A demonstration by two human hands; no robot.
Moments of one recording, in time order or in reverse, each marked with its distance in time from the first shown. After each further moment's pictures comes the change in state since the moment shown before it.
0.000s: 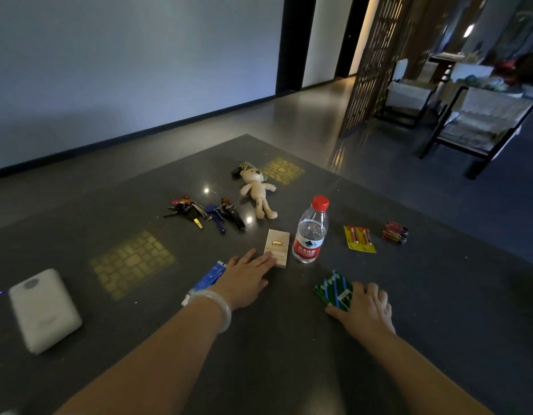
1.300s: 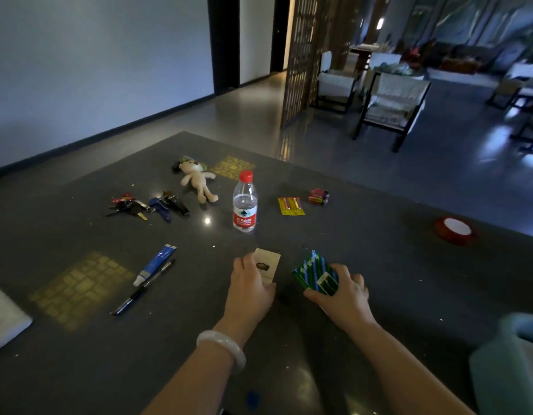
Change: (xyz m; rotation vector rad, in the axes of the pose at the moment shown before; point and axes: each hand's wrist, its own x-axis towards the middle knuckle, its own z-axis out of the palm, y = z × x) left_hand -0.085 0.176 0.013 -0.596 0.308 -0.197; right_hand -0.121 0.081 -0.016 0.515 0.117 0.131
